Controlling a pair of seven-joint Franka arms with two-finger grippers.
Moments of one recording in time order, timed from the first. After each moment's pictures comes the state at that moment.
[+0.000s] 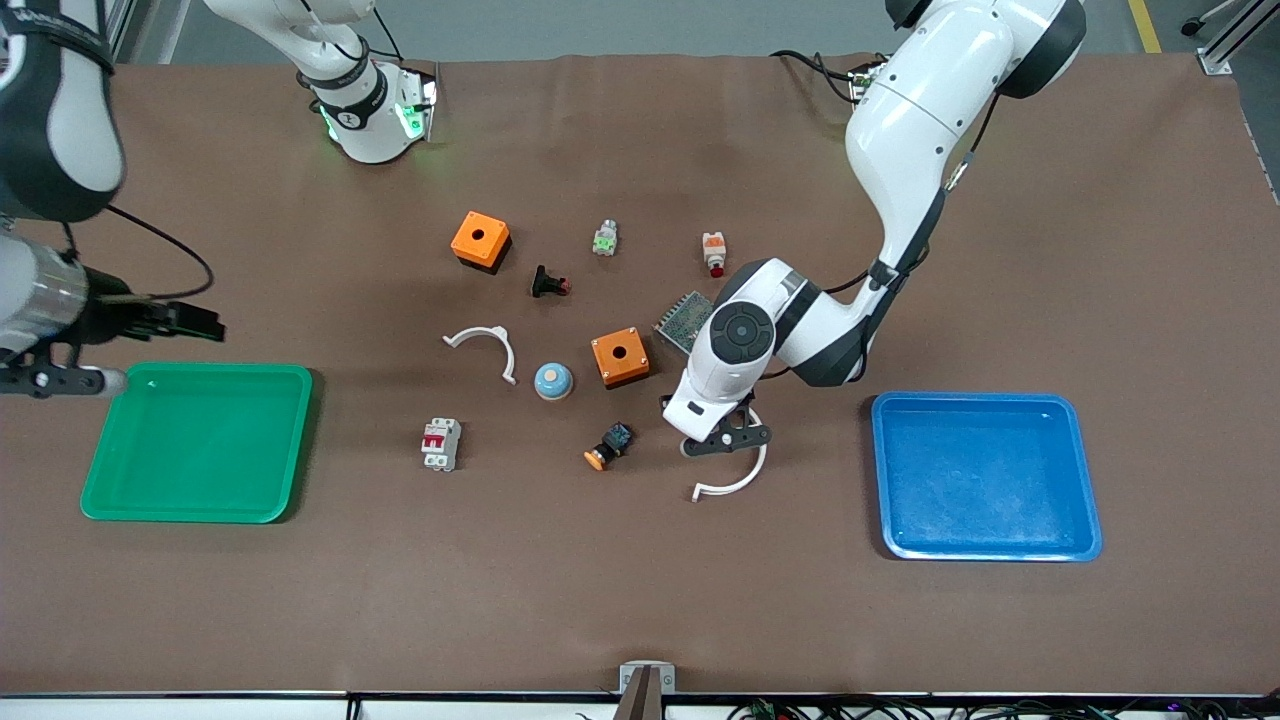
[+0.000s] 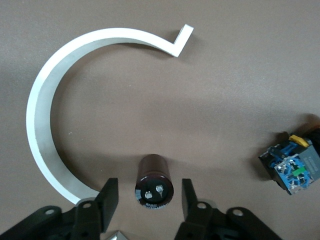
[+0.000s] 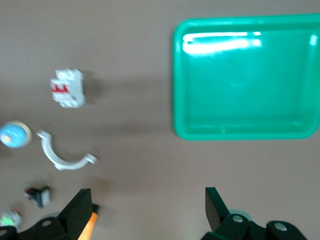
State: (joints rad) left arm -0.45 0.83 -0.24 -1.44 0.14 2.29 -0.87; right arm 0.02 0.19 -0.02 -1.63 0.05 1.68 0.05
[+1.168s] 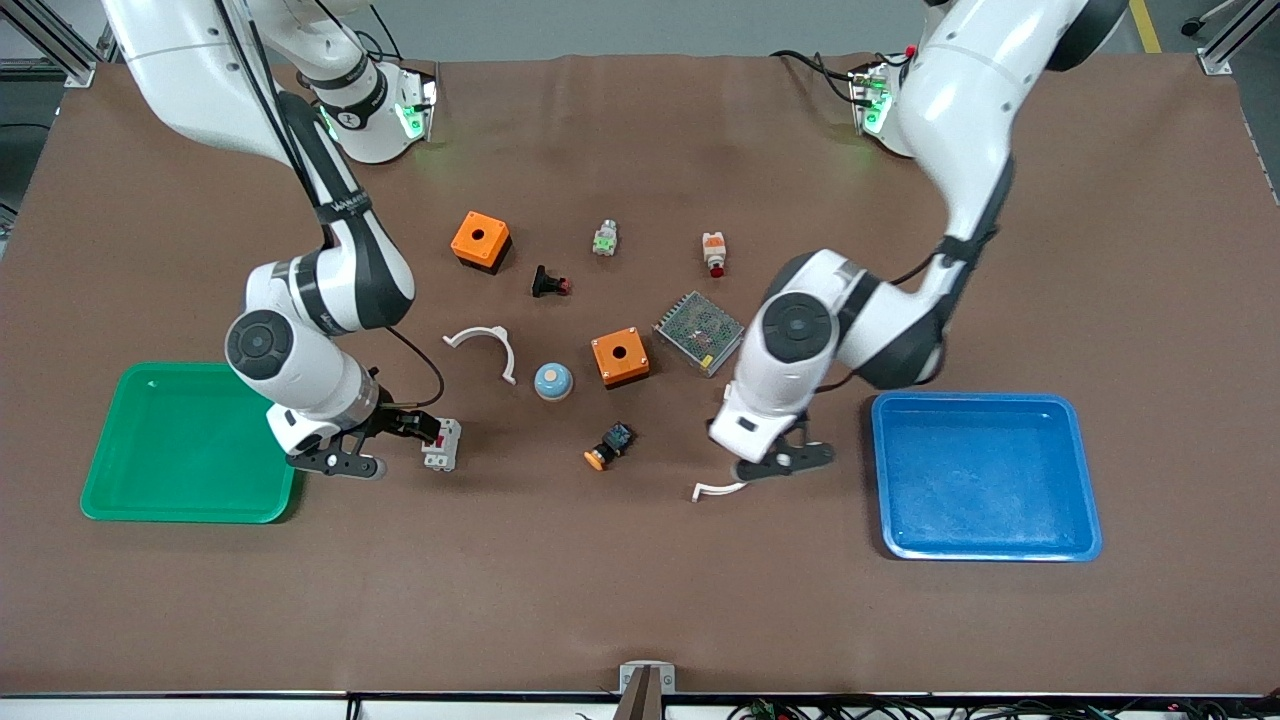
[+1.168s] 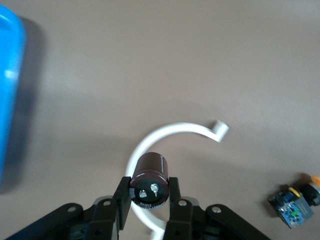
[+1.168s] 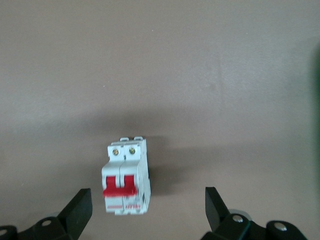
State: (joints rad) left arm -0.33 0.67 -0.23 -1.39 0.23 2.13 -0.81; right arm 0.25 0.51 -0.01 -1.83 0.06 2.40 0.35
